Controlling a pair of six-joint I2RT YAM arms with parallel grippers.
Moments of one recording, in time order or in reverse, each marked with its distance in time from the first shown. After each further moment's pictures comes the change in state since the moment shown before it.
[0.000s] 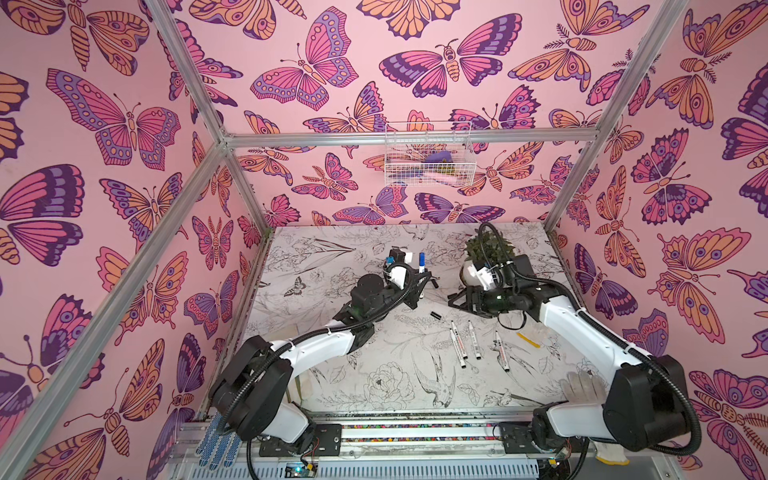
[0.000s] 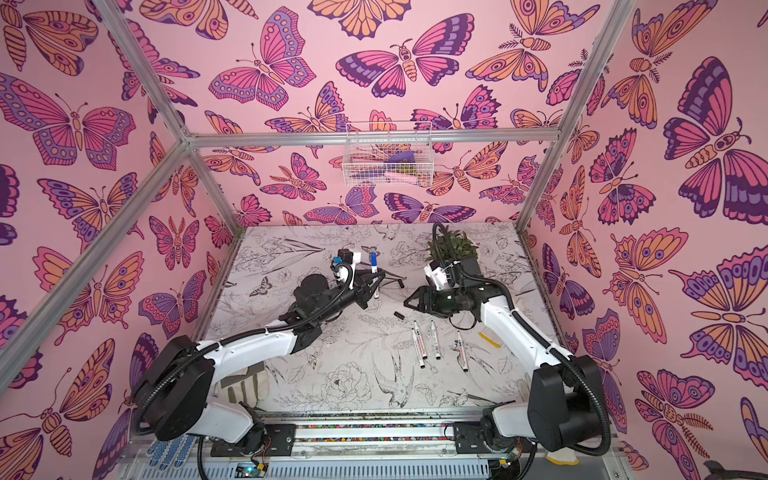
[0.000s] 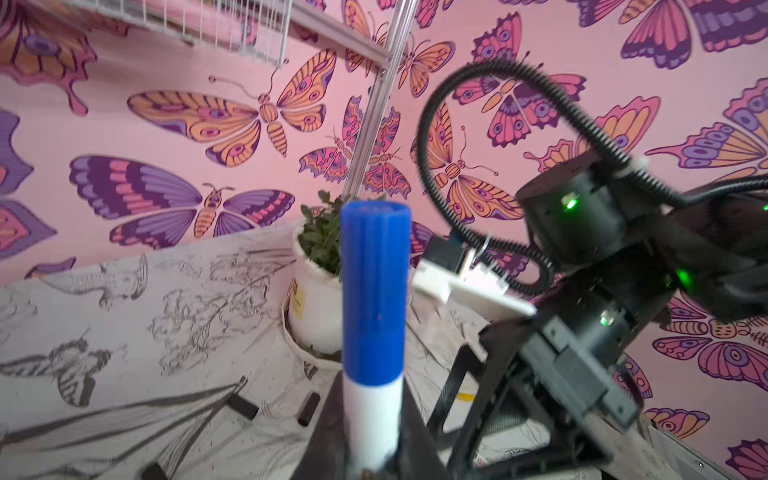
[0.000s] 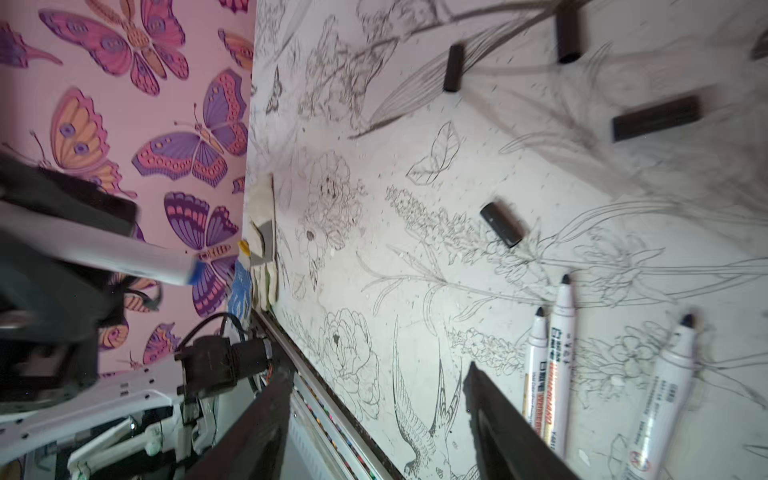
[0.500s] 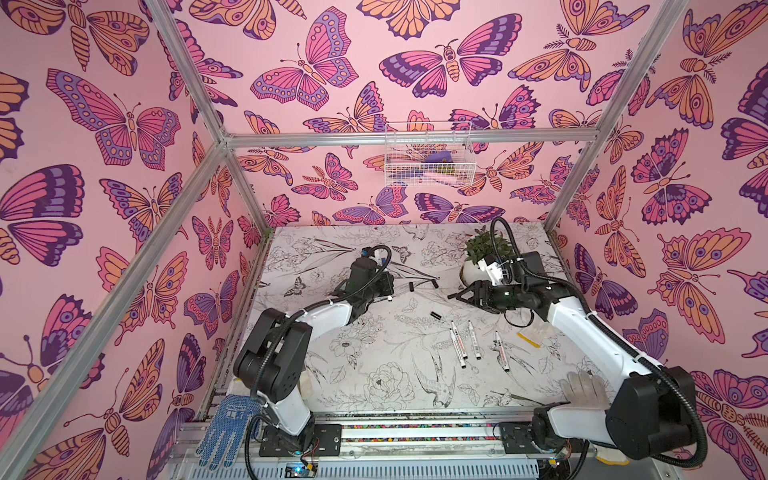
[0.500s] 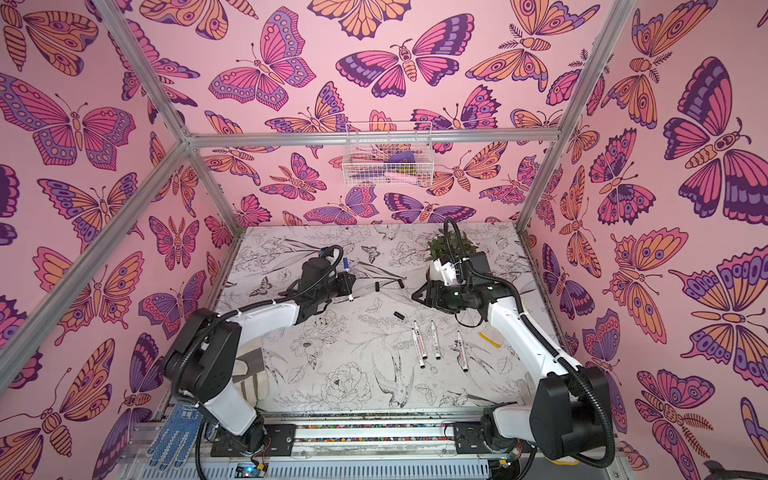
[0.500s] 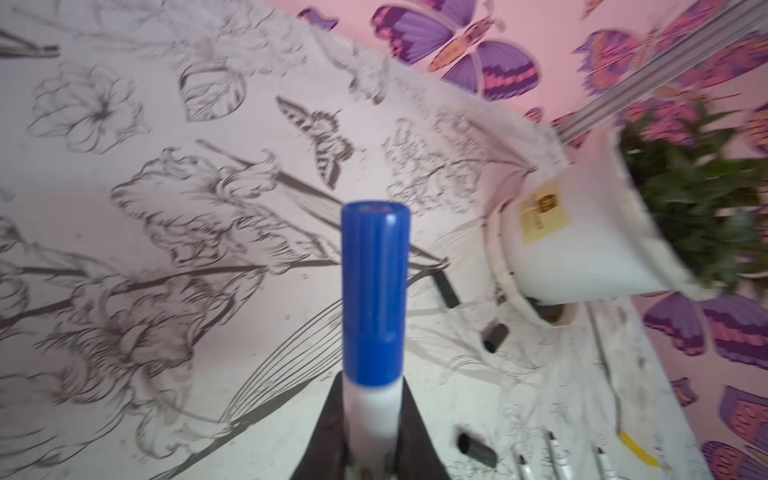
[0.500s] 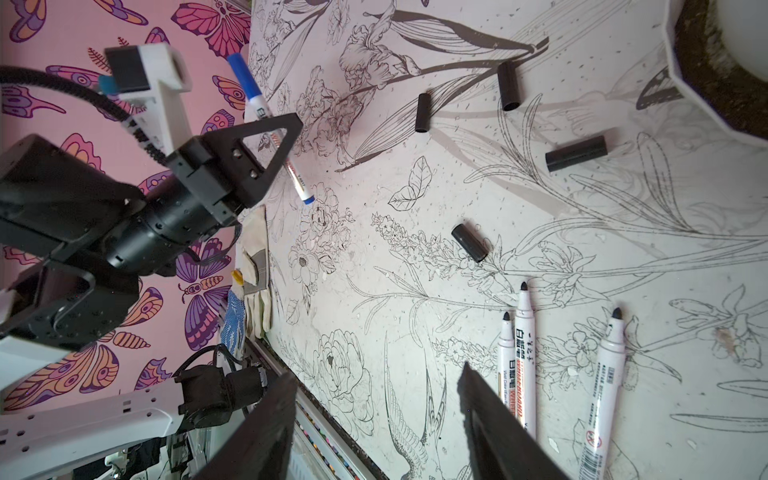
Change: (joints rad) left arm 0.219 0.236 0.228 -0.580 -0.151 -0.211; right arm -0.024 -0.031 0.019 -0.035 0.053 0.014
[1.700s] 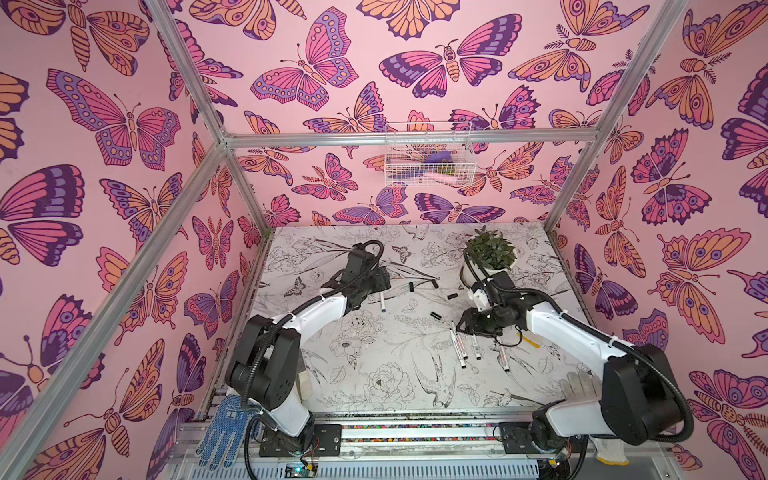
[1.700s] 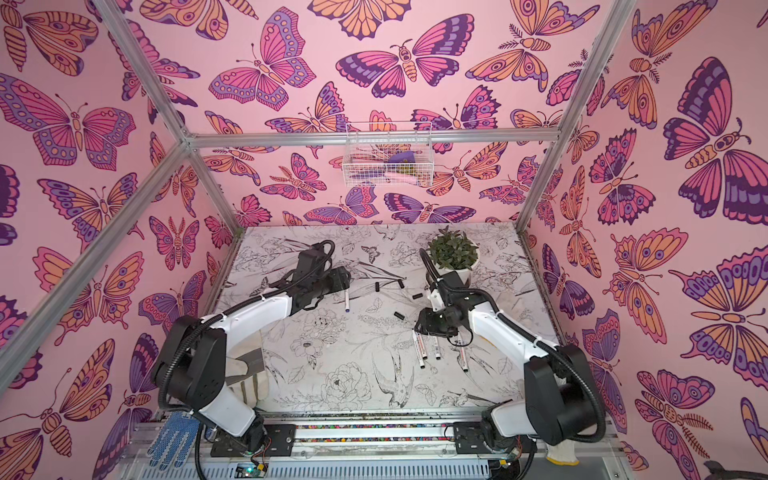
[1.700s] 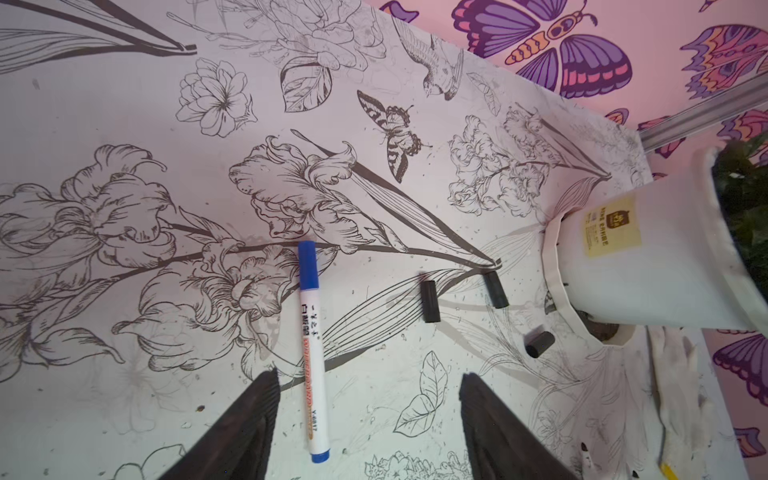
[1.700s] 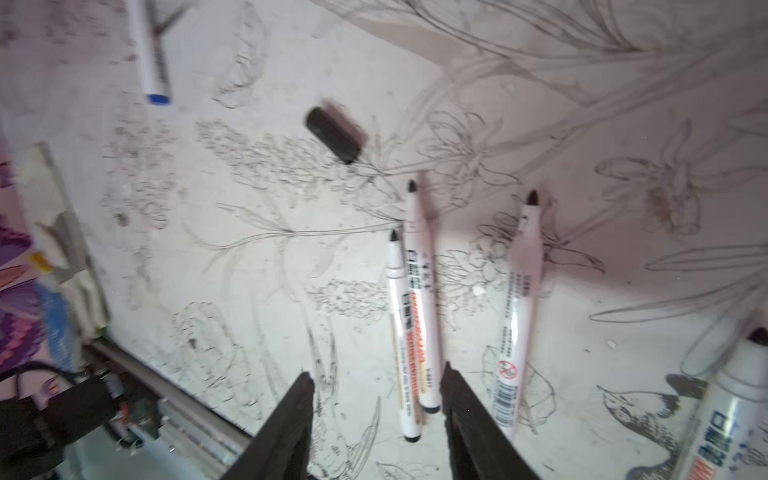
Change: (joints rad) left arm 0.011 -0.091 0.055 -0.220 -0.093 -0.061; right arm 0.179 0.110 -0.116 -0.096 0.387 -0.015
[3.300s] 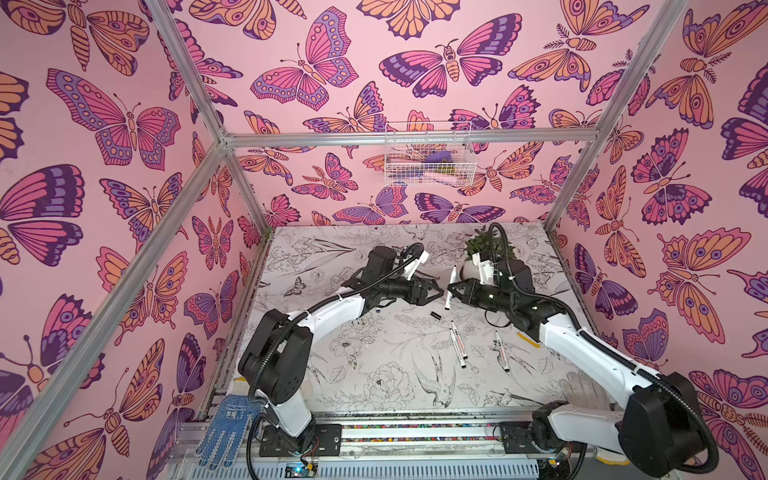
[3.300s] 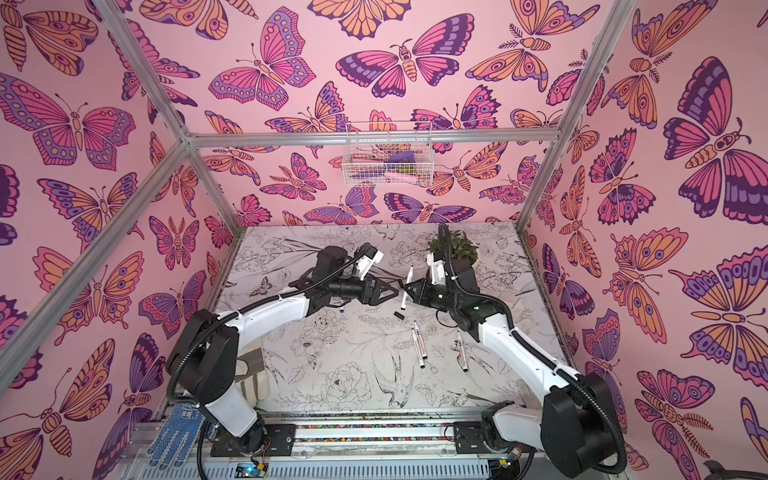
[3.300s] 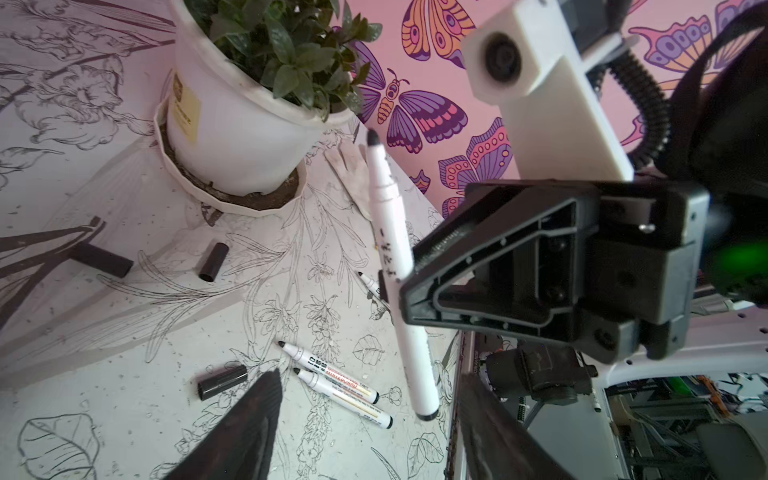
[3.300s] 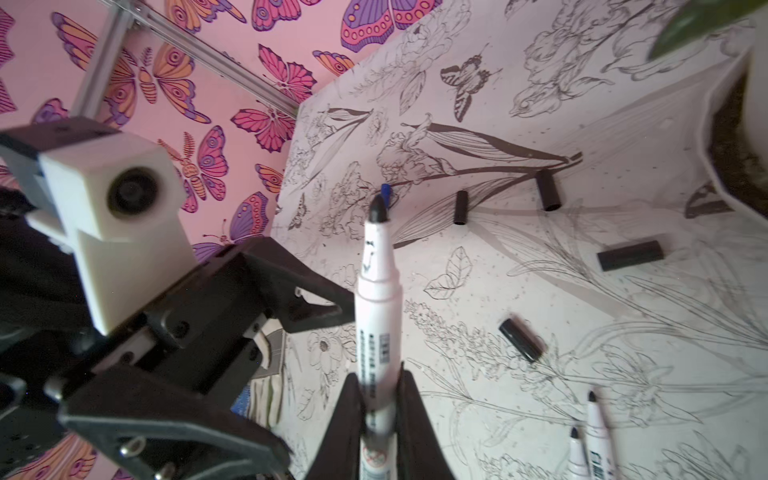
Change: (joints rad) left arm -0.143 0.063 0.099 0.155 0.791 0.267; right arm -0.006 -0.175 -0.043 0.599 -0.180 0.304
